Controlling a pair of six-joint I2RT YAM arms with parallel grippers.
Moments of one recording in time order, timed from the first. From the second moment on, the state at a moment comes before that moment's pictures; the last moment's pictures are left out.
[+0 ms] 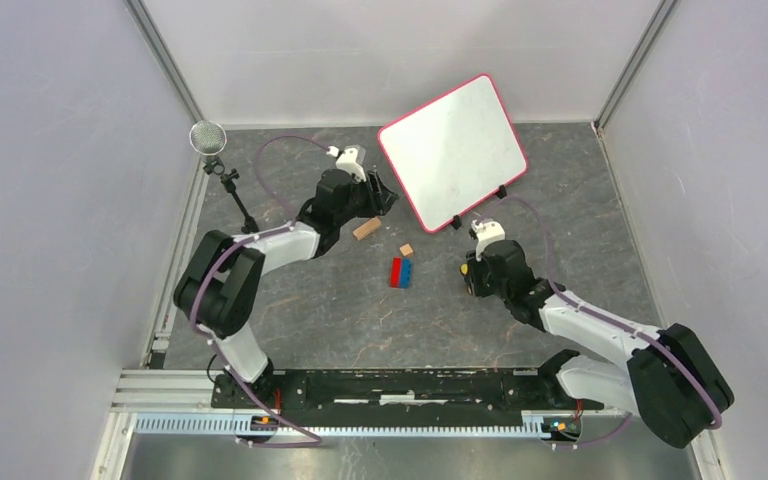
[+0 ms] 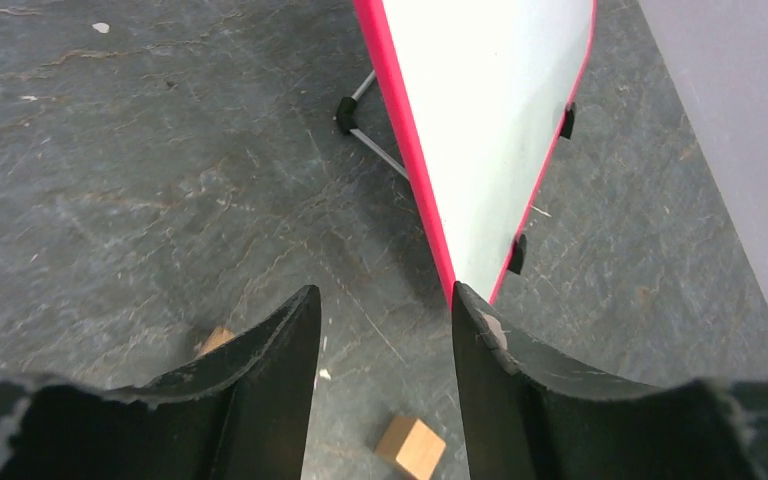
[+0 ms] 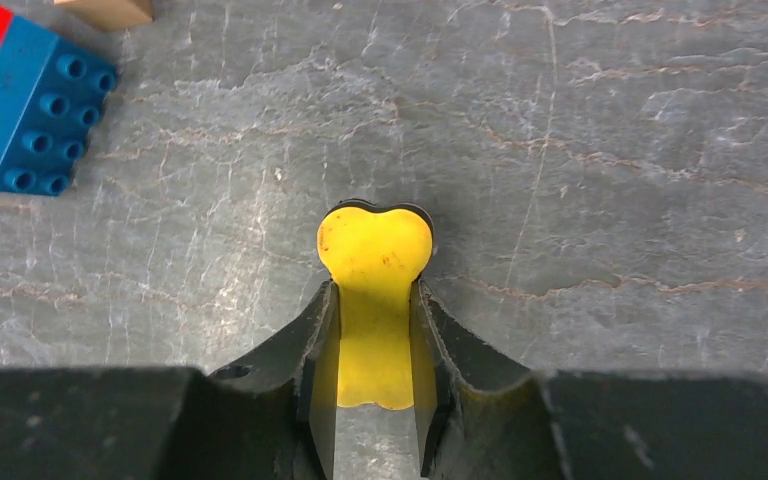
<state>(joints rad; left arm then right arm) -0.50 1.76 0.99 0.43 0.11 -0.49 0.56 1.13 0.42 0.01 0.15 0.19</state>
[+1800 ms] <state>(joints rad) -0.52 0.27 1.17 -0.55 -0.13 -0.30 0.60 0.29 1.16 -0.47 0.27 -0.01</state>
